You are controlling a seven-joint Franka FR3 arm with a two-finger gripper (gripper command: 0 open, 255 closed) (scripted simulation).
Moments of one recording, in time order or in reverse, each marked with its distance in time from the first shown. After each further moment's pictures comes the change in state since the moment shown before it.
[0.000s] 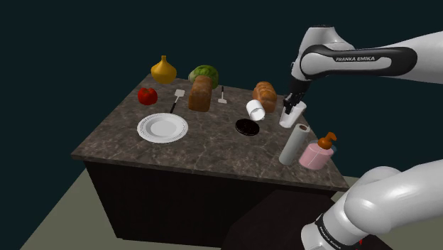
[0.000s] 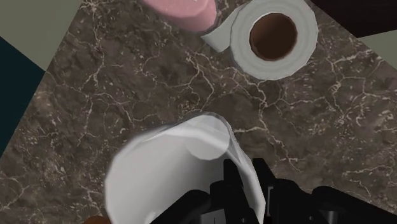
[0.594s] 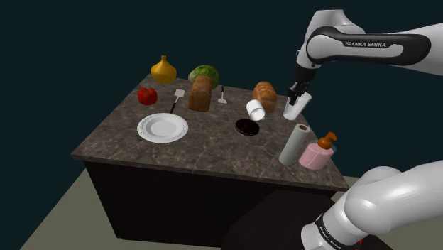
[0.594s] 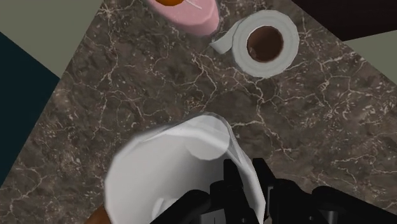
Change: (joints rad) arm 0.003 -0.010 0.008 0.111 0.010 -0.120 -0.018
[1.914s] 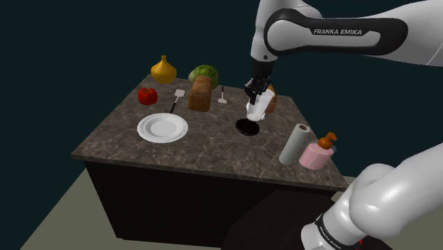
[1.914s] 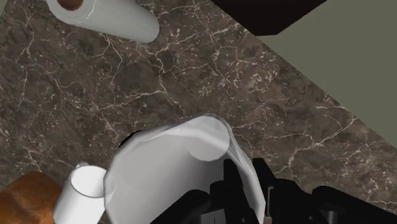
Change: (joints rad) arm 0.145 0.179 0.266 0.201 0.111 -0.078 0.357
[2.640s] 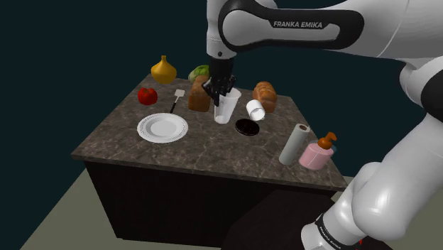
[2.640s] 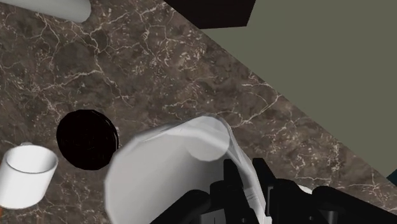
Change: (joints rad) arm 0.098 0.273 0.148 0.303 -0.005 -0.062 0.243
